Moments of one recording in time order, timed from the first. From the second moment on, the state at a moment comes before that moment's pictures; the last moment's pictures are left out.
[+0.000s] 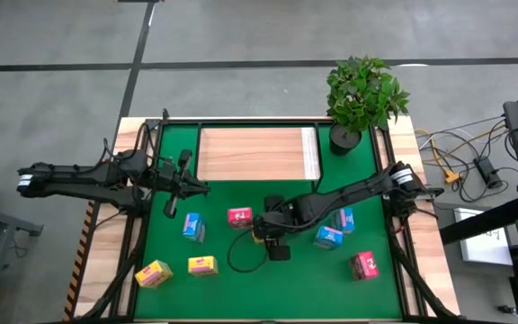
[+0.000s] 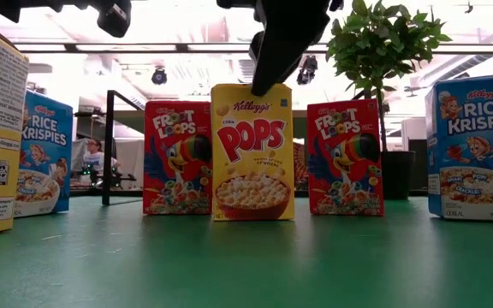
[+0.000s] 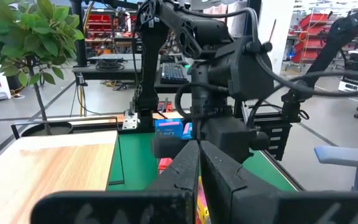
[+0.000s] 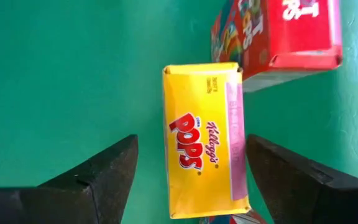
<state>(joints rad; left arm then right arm) 0.02 0.65 0.56 0.06 0.19 -0.01 0.26 1.97 1.70 -0.86 0.10 0.14</state>
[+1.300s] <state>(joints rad) 0.02 0.65 0.56 0.06 0.19 -0.01 0.25 1.97 1.90 -1.04 0.07 0.16</state>
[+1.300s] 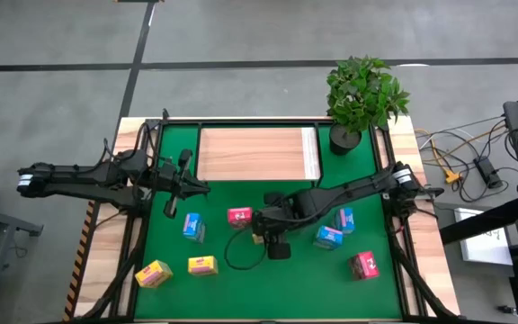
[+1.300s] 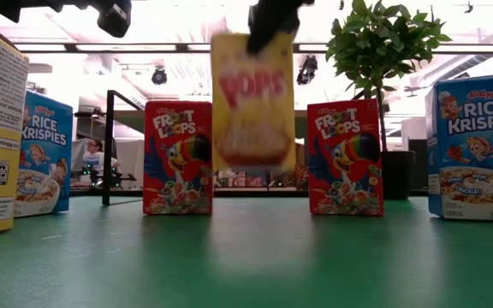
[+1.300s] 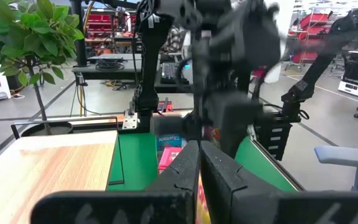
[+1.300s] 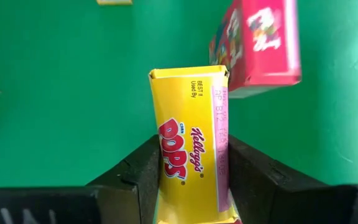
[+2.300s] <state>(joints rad) 0.02 0.66 0.56 0.08 0.19 0.00 -0.20 1.97 2.34 -1.19 0.06 0.00</state>
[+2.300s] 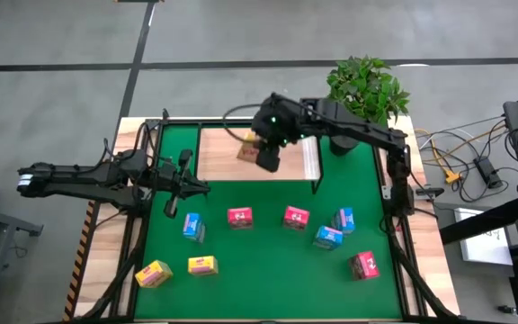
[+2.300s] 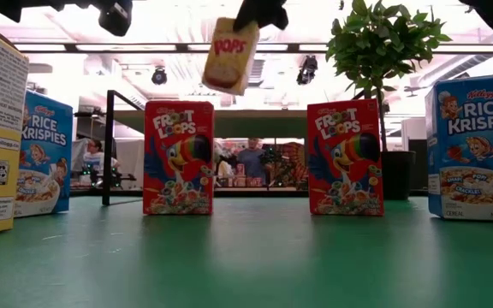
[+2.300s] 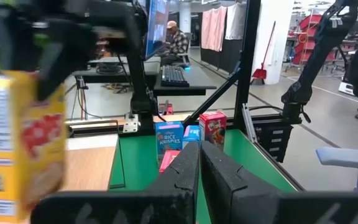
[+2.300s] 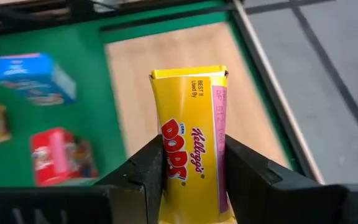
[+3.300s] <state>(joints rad) 0.02 0.66 0.56 0.08 0.19 0.02 -0.23 1.98 2.34 -1.17 0.06 0.03</state>
